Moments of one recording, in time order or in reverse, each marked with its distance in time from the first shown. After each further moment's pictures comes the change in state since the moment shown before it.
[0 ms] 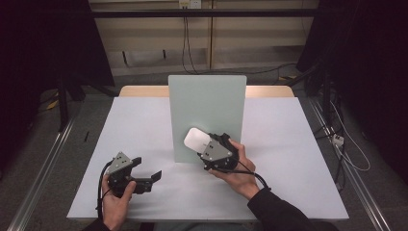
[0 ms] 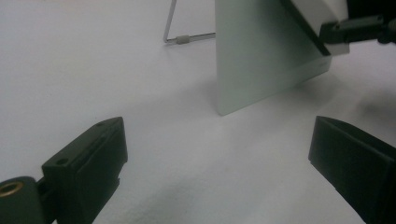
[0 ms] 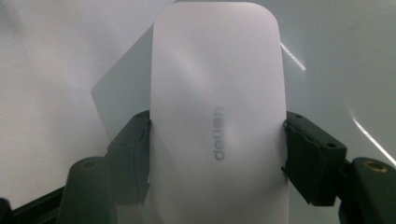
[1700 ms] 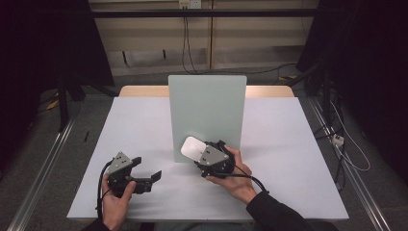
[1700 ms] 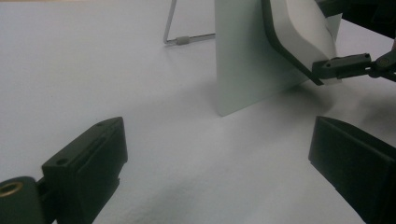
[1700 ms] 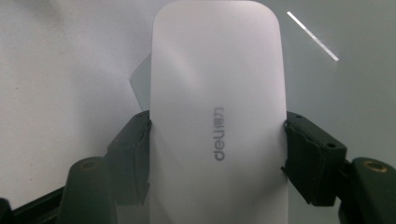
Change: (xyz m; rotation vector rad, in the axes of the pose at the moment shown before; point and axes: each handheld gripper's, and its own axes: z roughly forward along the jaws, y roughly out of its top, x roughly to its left) left arm 0.000 0.000 0.000 0.001 -0.001 0.010; right arm 0.013 -0.008 0.009 0.021 0.096 0.036
